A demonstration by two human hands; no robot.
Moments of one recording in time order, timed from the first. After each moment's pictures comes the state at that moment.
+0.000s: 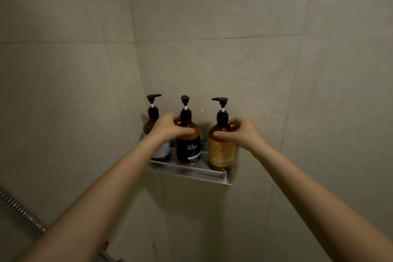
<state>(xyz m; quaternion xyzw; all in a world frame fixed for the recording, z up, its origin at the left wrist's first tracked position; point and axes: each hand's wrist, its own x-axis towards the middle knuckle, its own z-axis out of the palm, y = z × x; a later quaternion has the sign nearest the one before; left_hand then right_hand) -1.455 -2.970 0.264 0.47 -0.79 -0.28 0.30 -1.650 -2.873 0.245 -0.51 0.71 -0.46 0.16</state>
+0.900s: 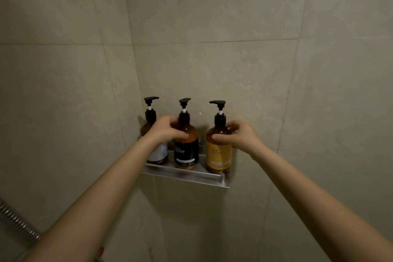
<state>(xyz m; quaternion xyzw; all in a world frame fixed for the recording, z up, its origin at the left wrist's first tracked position) -1.451 -2.979 0.261 0.43 -0.79 -0.33 0.29 -1.650 -2.866 0.248 -0.51 0.71 -0.45 0.18</state>
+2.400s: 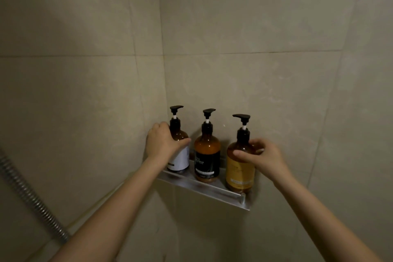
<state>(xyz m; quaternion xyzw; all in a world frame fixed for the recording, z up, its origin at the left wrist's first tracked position) -1.414 -3.002 0.234 0.59 -0.70 -0.02 0.40 -1.655 -2.878 0.228 -0.52 0.67 -0.50 0.16</state>
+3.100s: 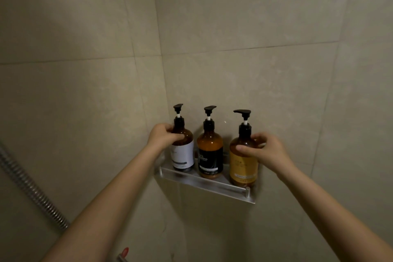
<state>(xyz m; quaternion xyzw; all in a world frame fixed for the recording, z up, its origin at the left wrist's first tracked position) -1.401 -3.024 0.247 0.54 -0.70 -0.26 0.39 -1.649 -2.872 0.235 -0.51 0.69 -0.49 0.16</state>
